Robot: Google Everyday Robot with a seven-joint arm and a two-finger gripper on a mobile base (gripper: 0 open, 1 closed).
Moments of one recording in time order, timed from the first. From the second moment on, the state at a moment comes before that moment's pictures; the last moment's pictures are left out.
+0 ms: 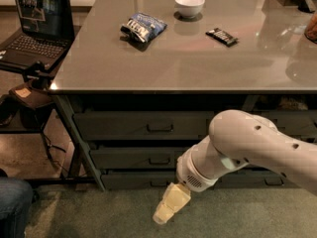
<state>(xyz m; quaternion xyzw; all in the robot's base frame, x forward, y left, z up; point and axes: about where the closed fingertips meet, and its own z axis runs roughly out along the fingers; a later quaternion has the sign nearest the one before) 0.376 -0.037 0.689 -0.51 0.82 0.21 0.15</state>
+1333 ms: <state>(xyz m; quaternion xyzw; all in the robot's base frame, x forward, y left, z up) 0.405 -0.110 0.635 -0.52 0.78 0.28 0.20</state>
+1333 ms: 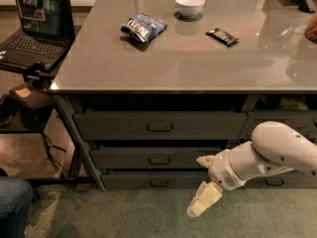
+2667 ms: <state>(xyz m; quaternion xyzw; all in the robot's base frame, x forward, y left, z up) 0.356 -0.023 0.386 -0.47 0.81 0.32 0.15</state>
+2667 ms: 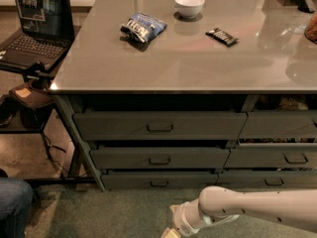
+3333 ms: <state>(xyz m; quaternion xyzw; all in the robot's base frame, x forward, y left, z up) 0.399 -0.056 0.371 -0.43 0.84 0.29 0.15</state>
